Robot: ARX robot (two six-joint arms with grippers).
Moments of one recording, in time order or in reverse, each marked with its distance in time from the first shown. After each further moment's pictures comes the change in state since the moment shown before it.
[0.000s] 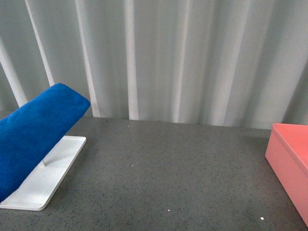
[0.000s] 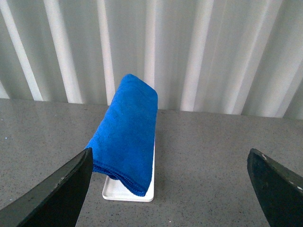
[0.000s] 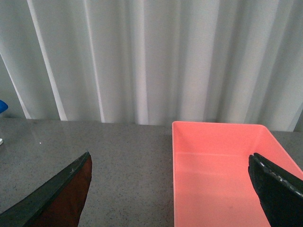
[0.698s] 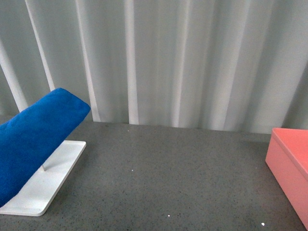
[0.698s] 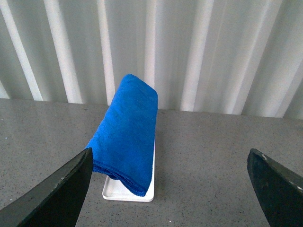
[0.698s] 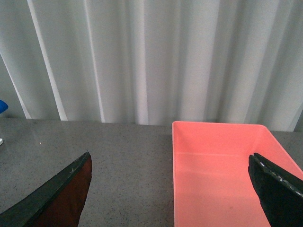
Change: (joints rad) left arm 0.000 0.000 0.000 0.000 0.000 0.000; right arm 0.000 0.000 0.000 0.000 0.000 0.000
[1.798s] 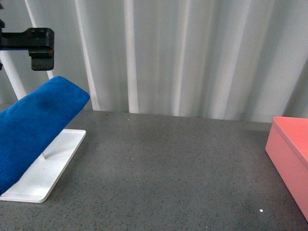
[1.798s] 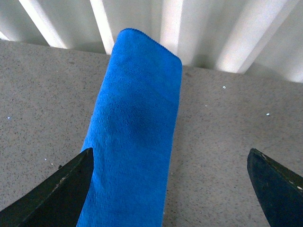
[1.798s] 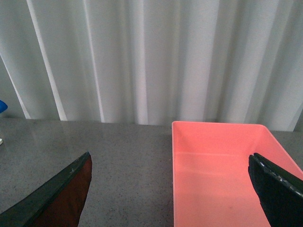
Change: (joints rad) left arm -0.037 1.701 1.168 -0.024 -0.125 -0.042; right arm 0.000 -0.001 0.000 0.000 0.000 0.000
